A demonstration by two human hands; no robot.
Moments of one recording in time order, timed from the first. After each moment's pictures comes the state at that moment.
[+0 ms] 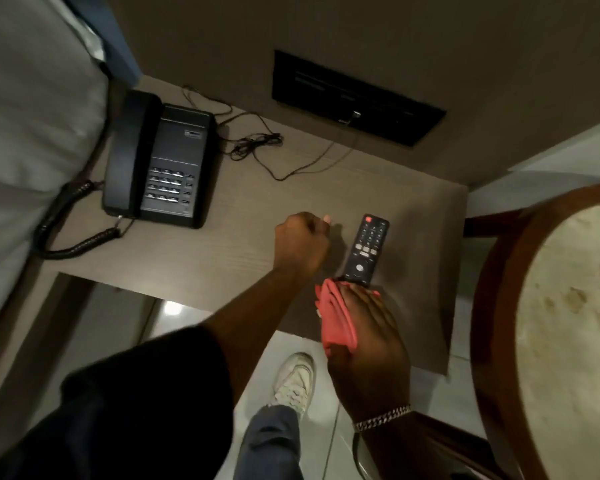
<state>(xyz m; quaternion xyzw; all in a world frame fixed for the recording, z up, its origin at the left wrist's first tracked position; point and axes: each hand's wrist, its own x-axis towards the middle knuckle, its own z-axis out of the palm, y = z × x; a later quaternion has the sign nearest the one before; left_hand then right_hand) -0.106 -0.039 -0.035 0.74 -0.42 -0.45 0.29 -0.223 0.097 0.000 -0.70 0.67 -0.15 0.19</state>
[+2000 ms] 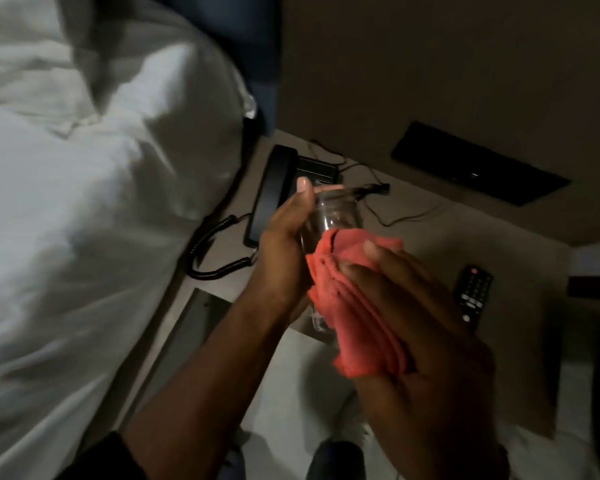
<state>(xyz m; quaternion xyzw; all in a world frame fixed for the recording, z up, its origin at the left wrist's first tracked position) 0.093 0.000 0.098 0.42 -0.16 -0.68 0.57 -0.055 0.069 0.137 -0.75 0.54 -0.34 0.19</state>
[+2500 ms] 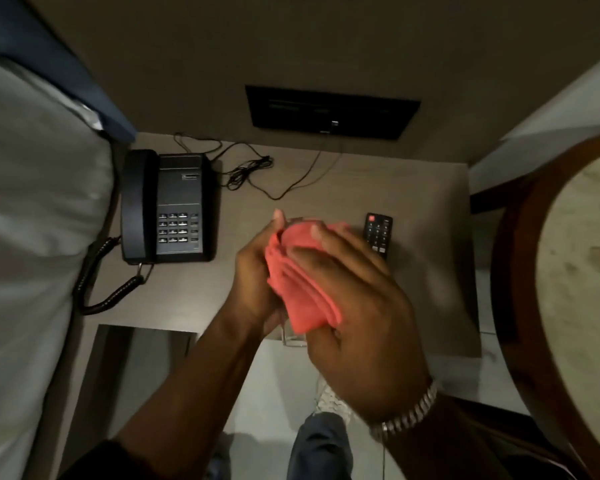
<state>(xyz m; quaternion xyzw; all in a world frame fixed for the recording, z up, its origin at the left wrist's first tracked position) -0.057 -0.009 0.059 0.38 -0.18 -0.80 0.42 -0.173 0.047 0.112 -0.71 0.61 -0.24 0.25</state>
